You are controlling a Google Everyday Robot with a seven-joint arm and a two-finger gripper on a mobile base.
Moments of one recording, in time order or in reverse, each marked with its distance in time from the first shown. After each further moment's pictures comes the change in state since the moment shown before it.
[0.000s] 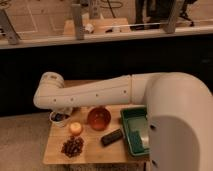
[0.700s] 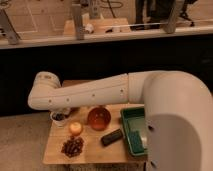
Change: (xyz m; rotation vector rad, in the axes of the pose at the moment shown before) arm -0.004 -0.009 -0.010 -0.002 0.022 -0.011
